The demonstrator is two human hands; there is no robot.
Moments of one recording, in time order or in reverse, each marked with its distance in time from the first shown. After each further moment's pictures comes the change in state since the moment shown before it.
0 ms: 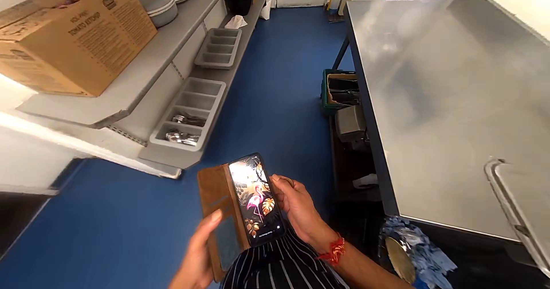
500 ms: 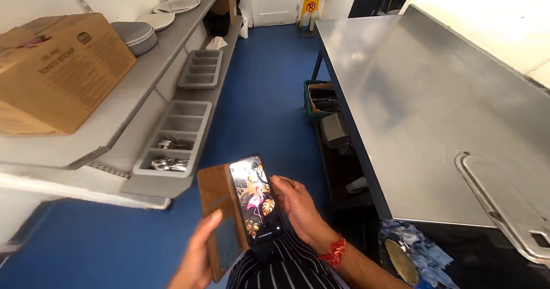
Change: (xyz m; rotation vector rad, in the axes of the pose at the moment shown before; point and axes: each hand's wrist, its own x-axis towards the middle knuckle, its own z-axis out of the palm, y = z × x) left_hand 0.048 0.027 0.011 0.024 -0.165 -0.036; right_hand 0.016 -0.030 0.005 0.030 0.073 -0.113
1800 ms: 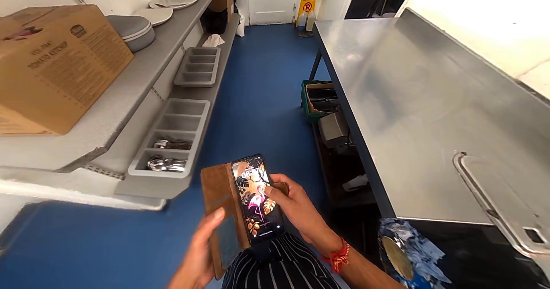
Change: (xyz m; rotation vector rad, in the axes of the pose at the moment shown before) left_hand 0.011 0.009 -0.020 -0.009 0.046 -0.043; right_hand 0.004 0.005 0.016 -0.414 -0.054 -0.101
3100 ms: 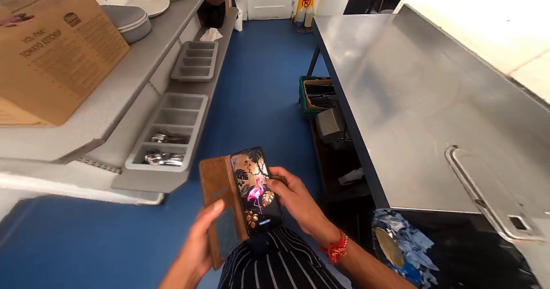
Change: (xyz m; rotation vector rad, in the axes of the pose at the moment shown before) left_hand -0.004 0.003 -0.001 0.037 -0.023 0.009; right_hand -0.005 -0.003 0.000 -0.074 -0.012 0.000
